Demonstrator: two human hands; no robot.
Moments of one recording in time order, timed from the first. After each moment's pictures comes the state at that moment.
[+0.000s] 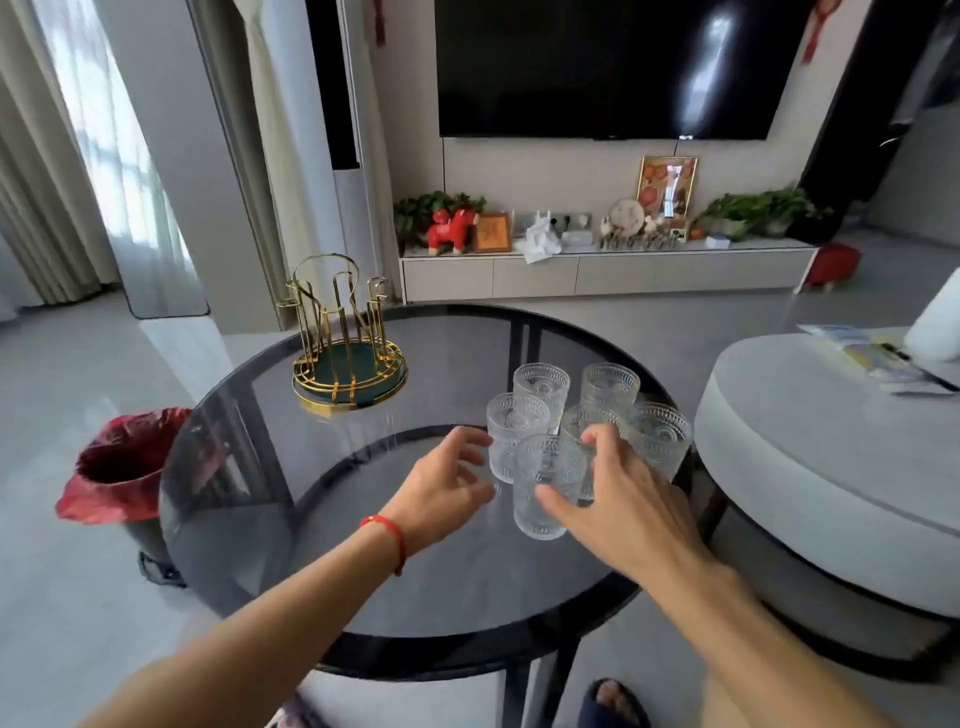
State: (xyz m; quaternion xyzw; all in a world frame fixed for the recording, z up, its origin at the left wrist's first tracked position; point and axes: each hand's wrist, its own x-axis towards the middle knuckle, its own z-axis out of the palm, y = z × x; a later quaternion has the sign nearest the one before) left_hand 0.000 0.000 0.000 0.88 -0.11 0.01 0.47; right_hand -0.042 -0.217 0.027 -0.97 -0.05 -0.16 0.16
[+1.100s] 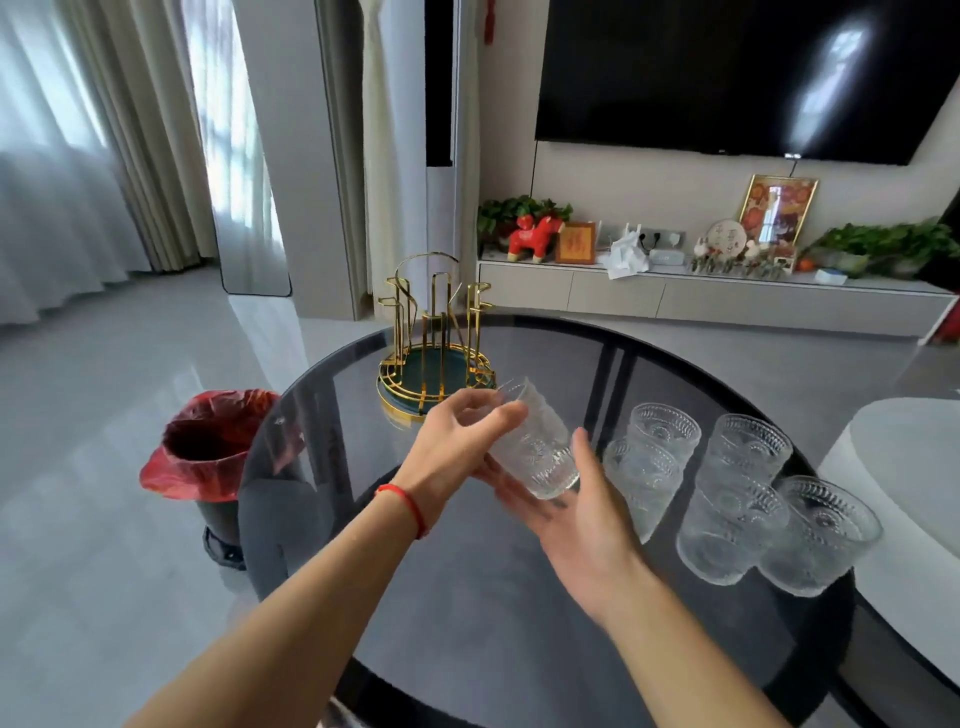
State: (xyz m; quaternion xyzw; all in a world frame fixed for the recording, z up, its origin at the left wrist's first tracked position) left_hand 0.051 0.085 0.026 0.71 0.02 0.06 0.70; right_hand 0.032 -0.068 0.009 -0.44 0.05 0.14 0.89
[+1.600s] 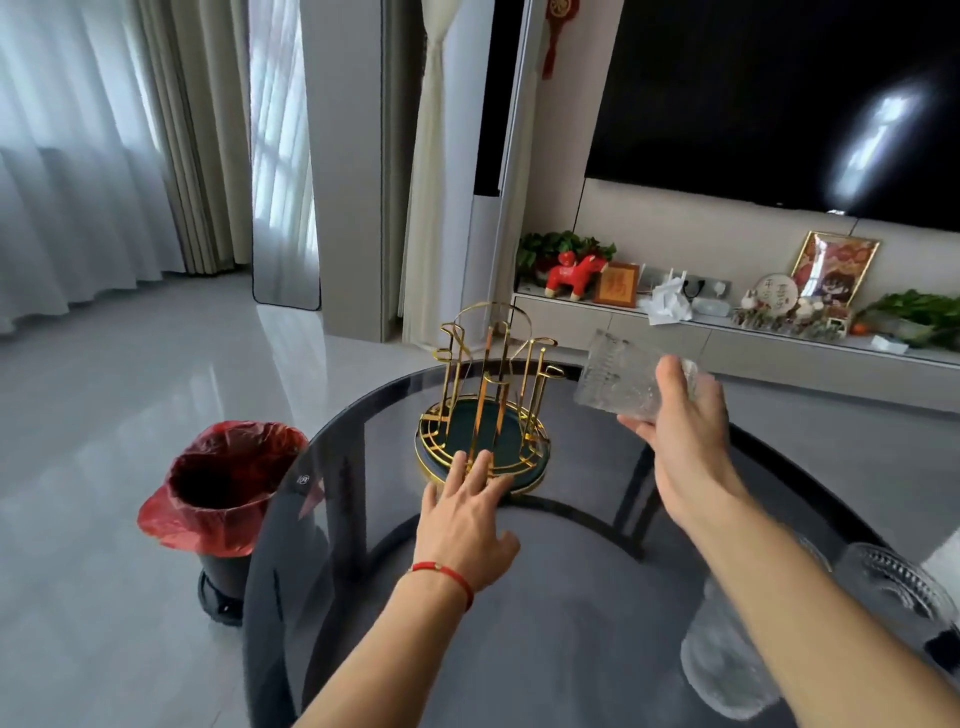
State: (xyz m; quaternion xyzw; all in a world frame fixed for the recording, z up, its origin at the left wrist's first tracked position) left_hand 0.136 0.148 -0.047 0.98 0.02 0.08 0.17; right_hand 0.213 -0.037 0.069 -0.67 0.02 -0.14 0.73
